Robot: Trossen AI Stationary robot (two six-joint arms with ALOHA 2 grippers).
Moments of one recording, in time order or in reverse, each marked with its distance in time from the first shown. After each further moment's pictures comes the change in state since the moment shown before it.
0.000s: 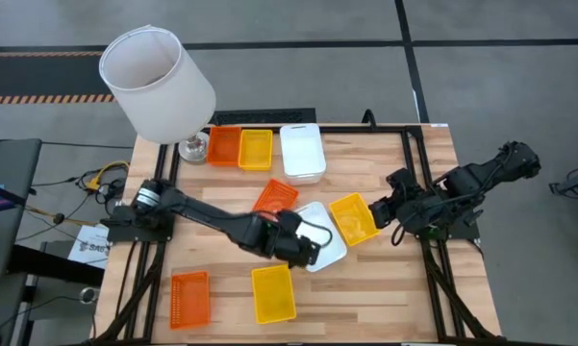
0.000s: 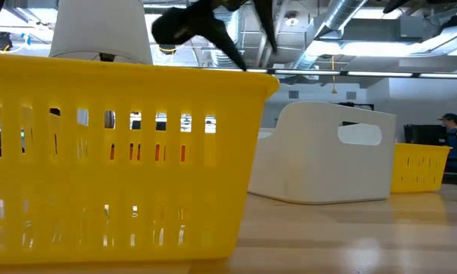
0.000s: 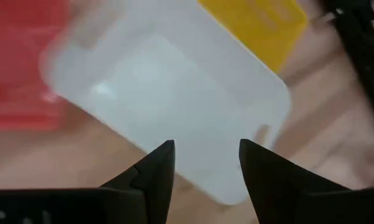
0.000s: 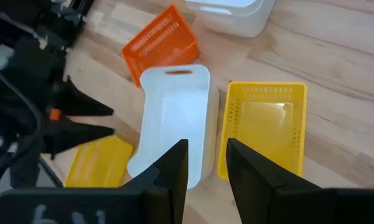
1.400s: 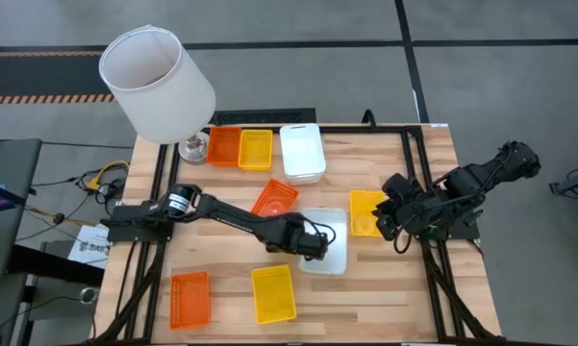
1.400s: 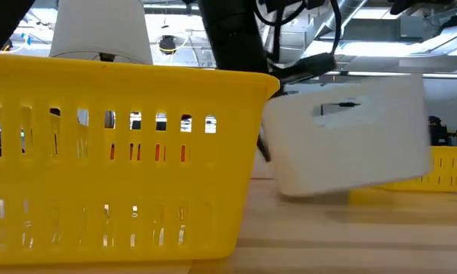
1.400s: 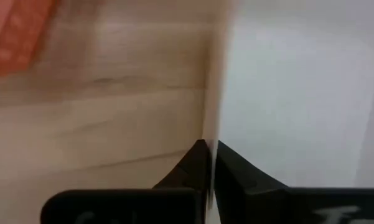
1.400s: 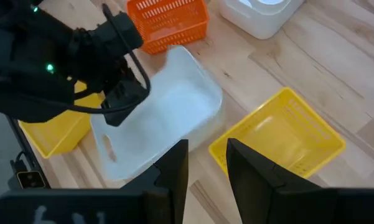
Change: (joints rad) left arm 0.094 0.196 0.003 0.053 0.137 -0.308; right arm 0.006 -0.002 0.000 -0.029 -0.051 -0.313
